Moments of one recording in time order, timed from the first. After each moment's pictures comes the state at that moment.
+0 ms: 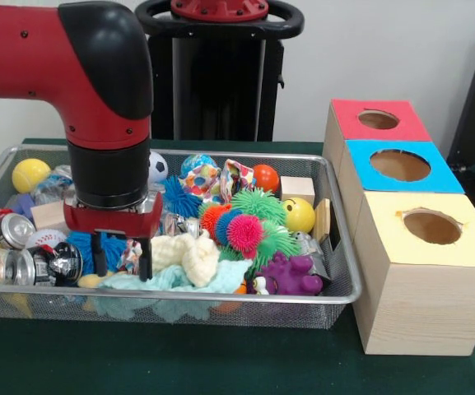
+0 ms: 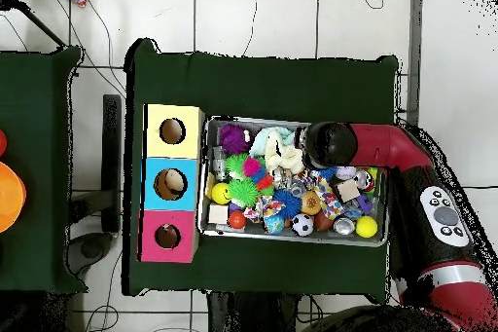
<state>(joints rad) -0.67 -0.43 0.42 1.33 -0.59 0.72 1.82</state>
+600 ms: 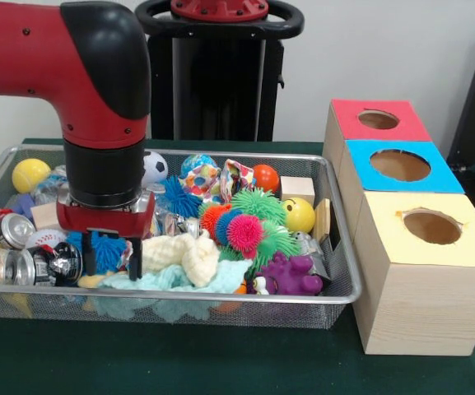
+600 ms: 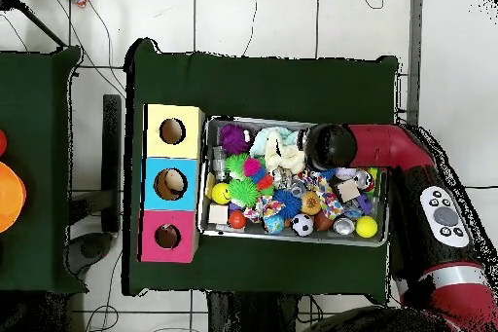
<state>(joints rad) -0.67 -0.43 0.42 1.33 -0.65 0.72 1.82</state>
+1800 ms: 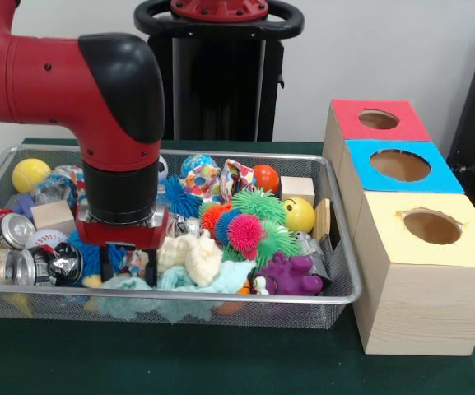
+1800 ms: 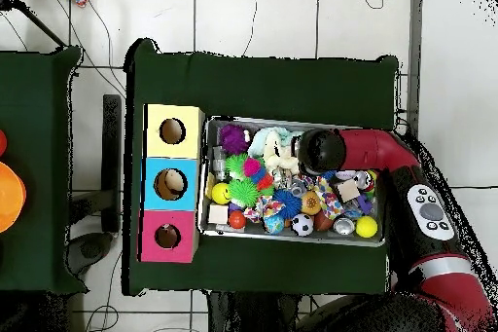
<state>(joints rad) -0.67 -0.38 0.42 1.33 -0.67 0.71 1.82</state>
